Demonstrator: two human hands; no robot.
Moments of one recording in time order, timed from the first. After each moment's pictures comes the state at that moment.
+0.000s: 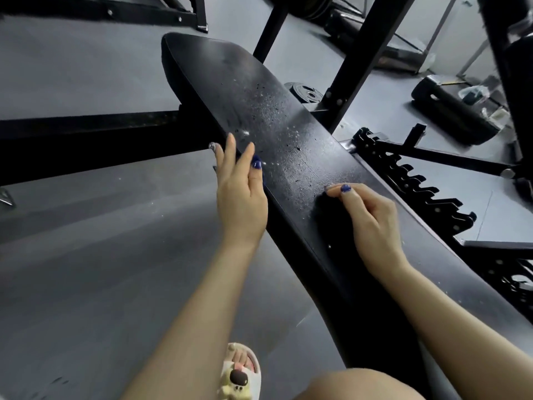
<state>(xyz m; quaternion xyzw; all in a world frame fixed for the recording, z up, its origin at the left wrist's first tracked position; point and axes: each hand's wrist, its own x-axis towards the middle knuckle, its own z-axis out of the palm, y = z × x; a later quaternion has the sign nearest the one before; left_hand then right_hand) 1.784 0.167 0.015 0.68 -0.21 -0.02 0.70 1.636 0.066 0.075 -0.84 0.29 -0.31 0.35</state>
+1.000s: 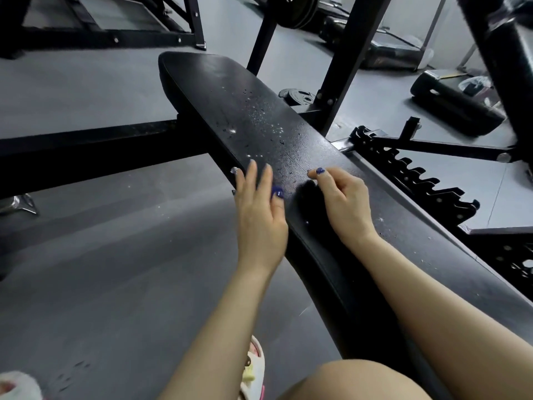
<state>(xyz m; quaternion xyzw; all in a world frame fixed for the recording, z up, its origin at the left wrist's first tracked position) 1.708 0.184 0.021 0.71 -0.29 -0.02 0.64 1.638 0.073 0.079 -0.84 0.31 -0.33 0.31</state>
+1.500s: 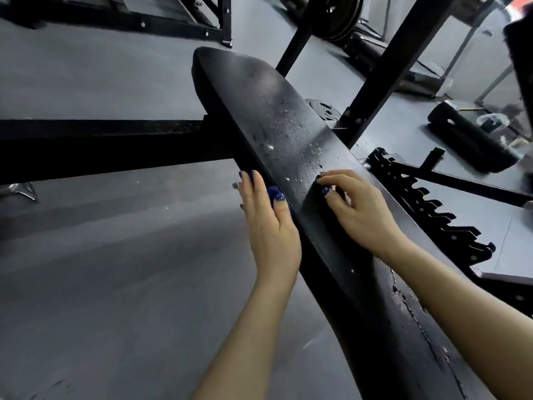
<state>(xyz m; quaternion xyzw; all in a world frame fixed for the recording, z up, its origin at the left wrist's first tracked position) 1.754 0.164 0.013 0.66 -0.12 -0.06 0.74 1.698 0.041 0.081 -0.95 0.19 -0.18 0.16</state>
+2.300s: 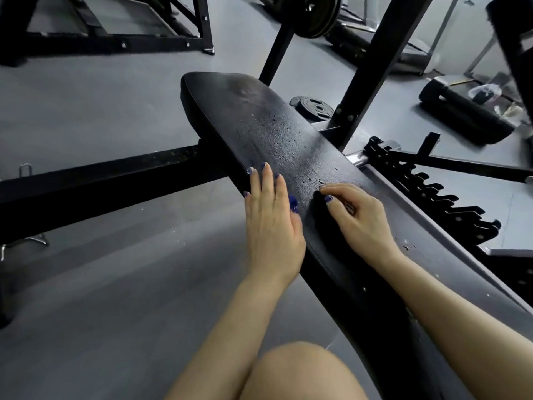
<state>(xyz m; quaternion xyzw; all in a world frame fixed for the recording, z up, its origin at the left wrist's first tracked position) 1.799 0.173 0.024 0.78 -0.37 0.03 0.51 1.710 0.051 0.077 -0.89 0.26 -0.27 0.25</state>
